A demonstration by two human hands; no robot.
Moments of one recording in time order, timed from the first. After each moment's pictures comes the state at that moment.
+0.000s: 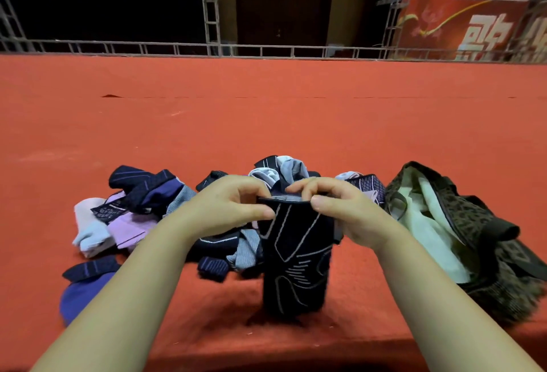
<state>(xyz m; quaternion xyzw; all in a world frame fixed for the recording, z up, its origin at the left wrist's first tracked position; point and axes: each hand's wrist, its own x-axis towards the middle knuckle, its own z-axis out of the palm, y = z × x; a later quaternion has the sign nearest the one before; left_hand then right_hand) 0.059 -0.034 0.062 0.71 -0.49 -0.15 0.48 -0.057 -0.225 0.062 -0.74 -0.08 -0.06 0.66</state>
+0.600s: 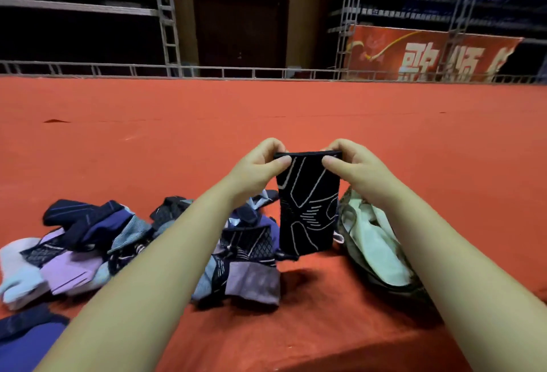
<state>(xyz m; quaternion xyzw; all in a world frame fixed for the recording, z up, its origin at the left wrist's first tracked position) 0.060 -0.164 0.103 0.61 -0.49 -0.15 0.61 -0.075 -0.324 0.120 -0.84 0.03 -0.24 0.49</state>
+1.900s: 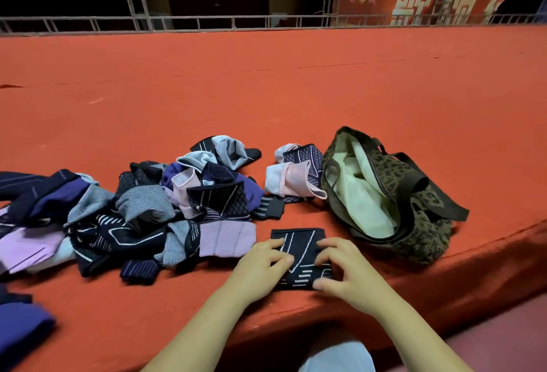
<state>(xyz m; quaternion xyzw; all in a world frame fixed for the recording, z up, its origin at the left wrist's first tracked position) -0.011 -0.169 -0.121 0.82 -0.45 -0.18 0.32 -0.167 -0.327 -0.118 -0.93 0.10 -0.14 0.32</state>
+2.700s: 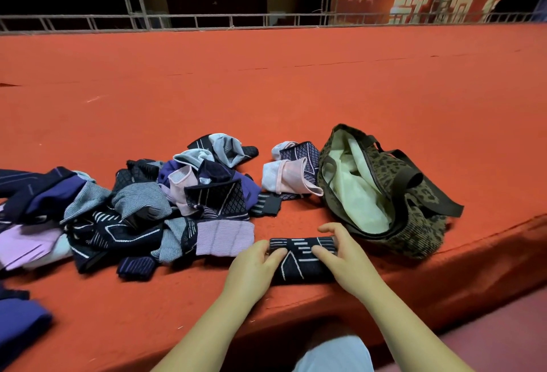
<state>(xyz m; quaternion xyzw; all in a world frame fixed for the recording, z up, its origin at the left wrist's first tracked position) -0.029 -0.167 -0.116 0.87 -0.32 -0.12 0.36 -0.156 -0.318 -0.107 -0.83 0.26 -0.16 0.47</state>
